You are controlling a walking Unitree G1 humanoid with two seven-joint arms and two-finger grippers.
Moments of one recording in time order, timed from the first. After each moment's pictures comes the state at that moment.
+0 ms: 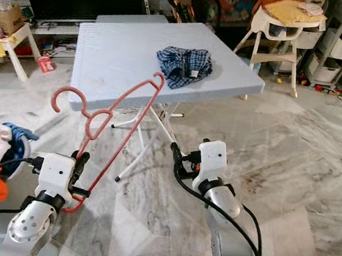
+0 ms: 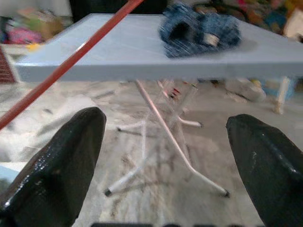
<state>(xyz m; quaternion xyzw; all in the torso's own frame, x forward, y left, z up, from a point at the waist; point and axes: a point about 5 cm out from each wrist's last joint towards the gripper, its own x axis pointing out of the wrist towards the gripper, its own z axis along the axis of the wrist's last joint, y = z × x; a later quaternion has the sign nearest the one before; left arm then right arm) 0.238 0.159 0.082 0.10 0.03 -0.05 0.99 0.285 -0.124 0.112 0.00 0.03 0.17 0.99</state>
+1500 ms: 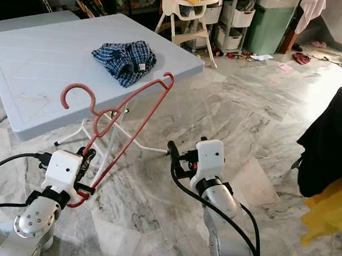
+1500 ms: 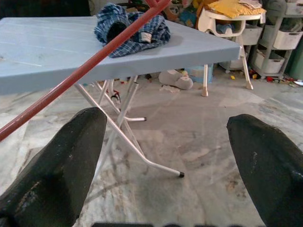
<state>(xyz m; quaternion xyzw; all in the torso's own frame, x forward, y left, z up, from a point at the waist) 0.243 0.152 0.085 0.12 0.03 -0.08 0.99 0.285 -0.124 0.115 -0.02 0.02 0.17 0.99</state>
